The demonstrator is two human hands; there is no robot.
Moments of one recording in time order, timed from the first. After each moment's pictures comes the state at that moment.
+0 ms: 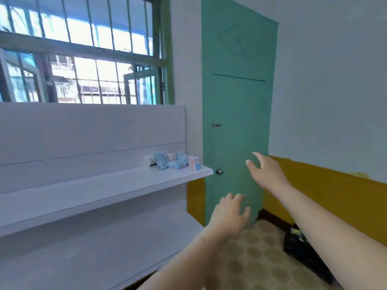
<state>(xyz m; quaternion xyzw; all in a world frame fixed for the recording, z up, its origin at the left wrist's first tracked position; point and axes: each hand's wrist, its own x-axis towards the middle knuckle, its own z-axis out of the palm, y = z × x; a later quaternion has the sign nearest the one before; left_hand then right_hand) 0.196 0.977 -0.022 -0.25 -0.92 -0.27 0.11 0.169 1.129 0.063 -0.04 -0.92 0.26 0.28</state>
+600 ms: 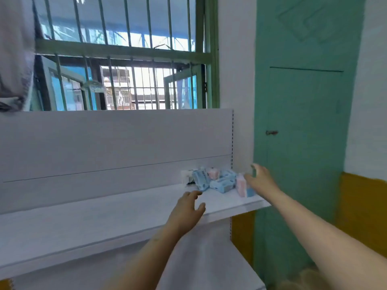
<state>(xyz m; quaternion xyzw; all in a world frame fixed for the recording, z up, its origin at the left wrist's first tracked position) -0.070 0.748 -0.012 -0.05 -0.93 -0.31 0.16 -0.145 0.988 0.046 0.06 -0.90 0.40 0.17</state>
